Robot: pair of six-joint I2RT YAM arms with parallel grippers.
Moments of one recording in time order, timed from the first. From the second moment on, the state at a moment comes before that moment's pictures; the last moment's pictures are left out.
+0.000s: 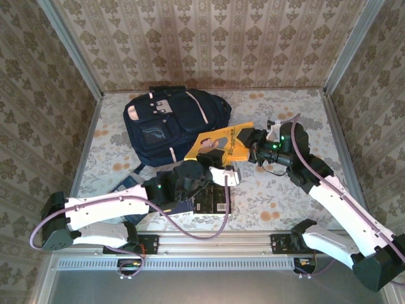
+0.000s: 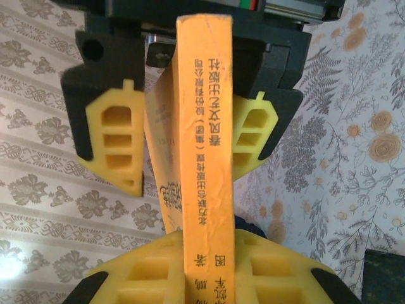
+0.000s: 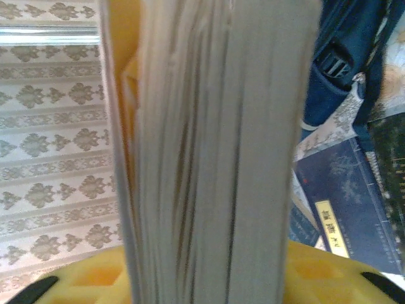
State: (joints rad) left arm -1.30 1.19 0.90 0.08 -0.46 0.96; right arm 0.47 0.98 0.91 -0.27 -0.43 1.37
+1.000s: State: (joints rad) left arm -1.19 1.23 0.92 -0.03 -0.29 0.82; right arm 0.32 0.91 0.89 -0.50 -0.18 1.05
